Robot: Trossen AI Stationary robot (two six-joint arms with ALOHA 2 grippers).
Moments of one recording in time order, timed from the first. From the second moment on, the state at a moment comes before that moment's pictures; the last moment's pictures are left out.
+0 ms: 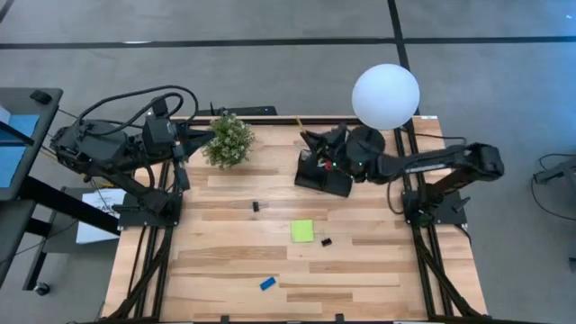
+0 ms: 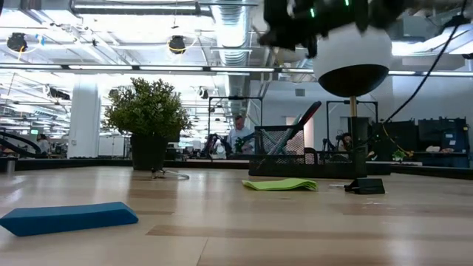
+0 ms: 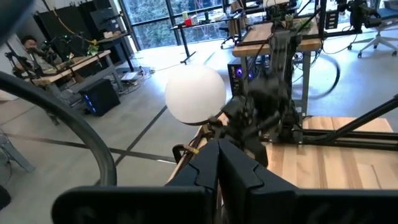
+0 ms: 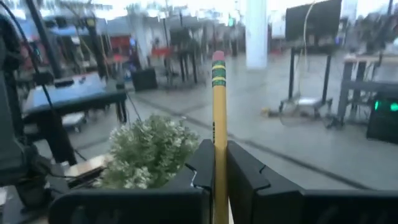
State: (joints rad) left arm -0.42 1.18 1.88 -0.93 -0.82 0.01; right arm -0.09 1.43 0.82 0.61 0.56 0.06
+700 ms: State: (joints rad) left arm -0.42 1.18 1.88 -1.04 -0.82 0.04; right arm -0.27 2.00 0.73 1.45 0.39 -0.11
